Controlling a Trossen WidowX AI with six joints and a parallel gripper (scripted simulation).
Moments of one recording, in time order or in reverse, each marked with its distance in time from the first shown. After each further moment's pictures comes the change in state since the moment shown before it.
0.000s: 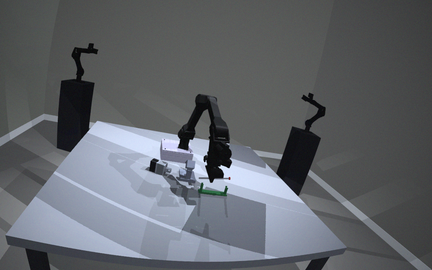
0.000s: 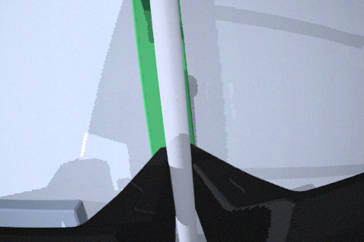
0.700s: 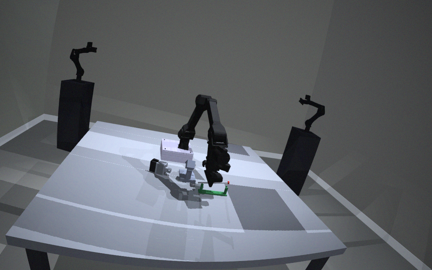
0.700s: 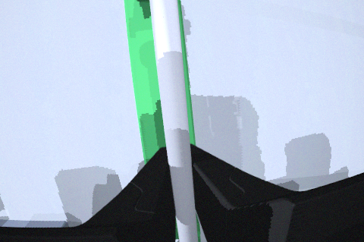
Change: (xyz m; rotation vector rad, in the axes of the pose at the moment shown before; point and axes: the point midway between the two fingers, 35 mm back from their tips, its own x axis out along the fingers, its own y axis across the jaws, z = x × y) arm 0.023 -0.001 -0.002 -0.009 -0.007 -0.030
